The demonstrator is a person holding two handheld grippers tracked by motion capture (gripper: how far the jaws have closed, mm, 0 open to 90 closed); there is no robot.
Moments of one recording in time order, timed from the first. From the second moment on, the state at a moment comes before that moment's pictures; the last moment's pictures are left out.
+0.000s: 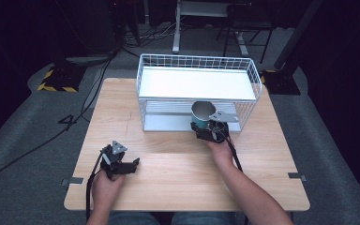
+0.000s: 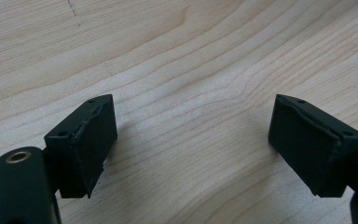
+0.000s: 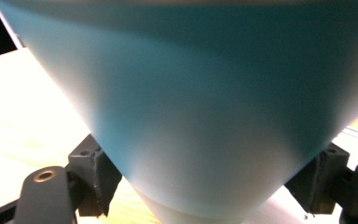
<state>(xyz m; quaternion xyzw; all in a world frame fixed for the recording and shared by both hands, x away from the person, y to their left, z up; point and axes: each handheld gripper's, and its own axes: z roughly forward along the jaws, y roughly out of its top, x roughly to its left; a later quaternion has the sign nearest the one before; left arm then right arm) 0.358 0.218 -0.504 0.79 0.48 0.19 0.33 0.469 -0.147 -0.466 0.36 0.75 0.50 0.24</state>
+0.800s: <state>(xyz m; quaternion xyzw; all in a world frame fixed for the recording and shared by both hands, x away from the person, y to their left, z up) 0.357 0.218 -0.504 0.79 0.49 0.19 0.33 0.521 -0.115 -0.486 0.38 0.75 0.49 0.25</state>
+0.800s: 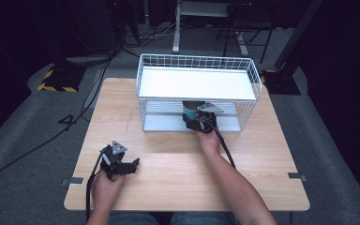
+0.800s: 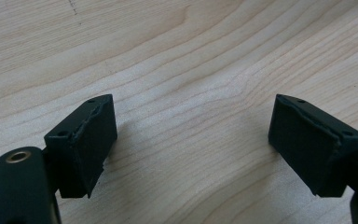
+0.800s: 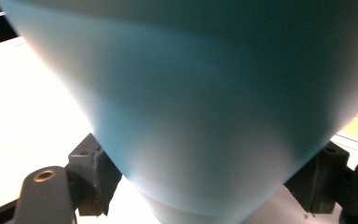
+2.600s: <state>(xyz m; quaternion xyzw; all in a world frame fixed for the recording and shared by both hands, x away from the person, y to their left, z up) 0.359 0.216 -0.505 0.79 0.49 0.19 0.33 0.491 -0.158 -0.461 0.39 0.76 0.46 0.24</state>
